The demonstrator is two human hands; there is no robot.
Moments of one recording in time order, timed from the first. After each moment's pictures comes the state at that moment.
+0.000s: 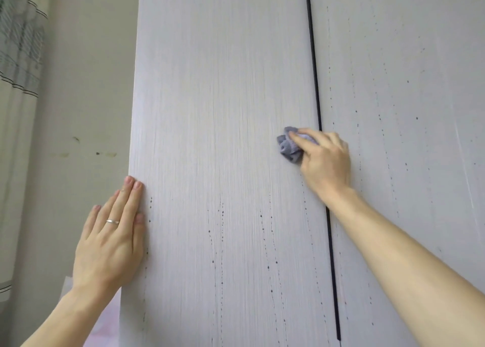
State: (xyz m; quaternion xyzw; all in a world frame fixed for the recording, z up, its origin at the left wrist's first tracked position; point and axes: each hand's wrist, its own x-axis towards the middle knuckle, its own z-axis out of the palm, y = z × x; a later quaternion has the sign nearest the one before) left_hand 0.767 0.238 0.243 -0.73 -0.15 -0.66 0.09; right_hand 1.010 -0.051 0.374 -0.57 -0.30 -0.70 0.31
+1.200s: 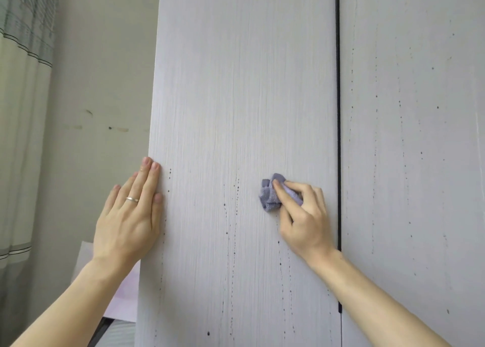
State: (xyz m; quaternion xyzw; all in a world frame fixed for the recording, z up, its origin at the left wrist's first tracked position) left_hand 0.764 0.245 0.225 -0.74 -0.15 -0.64 0.10; right_hand 0.975 -0.004 0.235 -0.53 -0.40 -0.67 0.33
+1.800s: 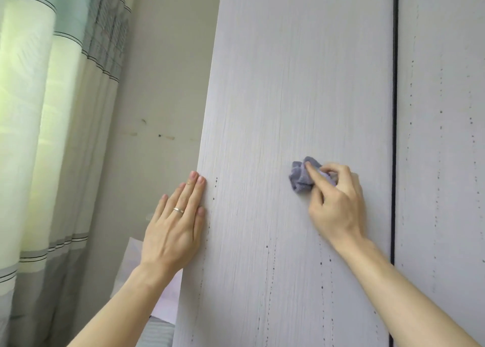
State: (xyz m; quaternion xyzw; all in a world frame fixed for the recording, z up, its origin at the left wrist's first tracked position) left_hand 0.758 0.250 0.213 -0.76 -0.16 -0.62 0.10; right_hand 0.957 0.021 0.295 -0.54 -0.40 -0.65 0.37
